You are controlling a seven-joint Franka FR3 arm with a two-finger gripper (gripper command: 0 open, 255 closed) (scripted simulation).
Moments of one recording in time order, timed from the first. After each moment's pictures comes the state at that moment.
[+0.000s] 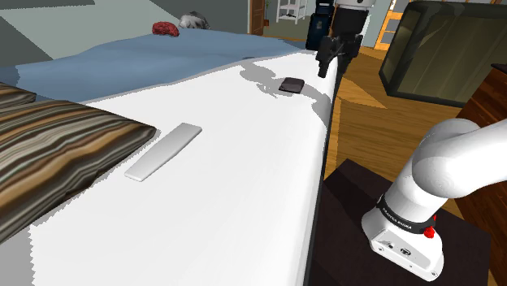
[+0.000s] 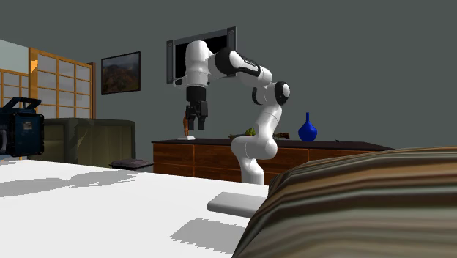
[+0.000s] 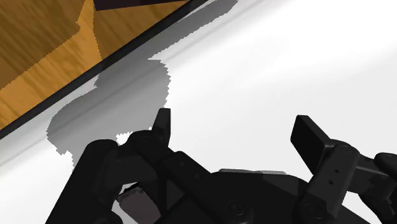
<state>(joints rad) 0.02 -0.76 -0.05 -2.38 -0.01 1.65 0.14</state>
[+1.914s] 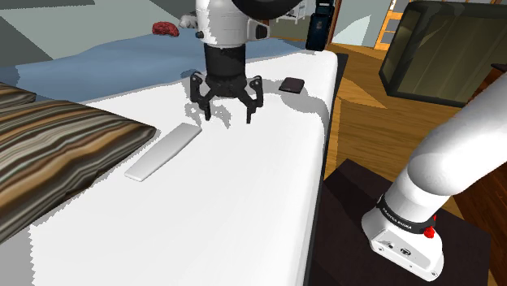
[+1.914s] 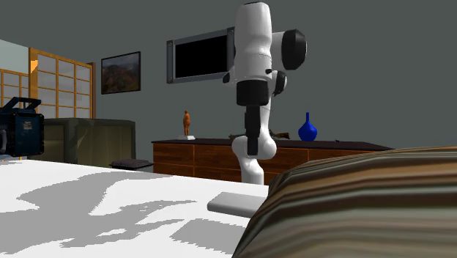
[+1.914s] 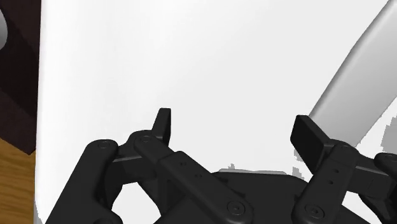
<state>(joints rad) -0.07 -0.24 0.70 -2.02 0.15 1.83 1.42</state>
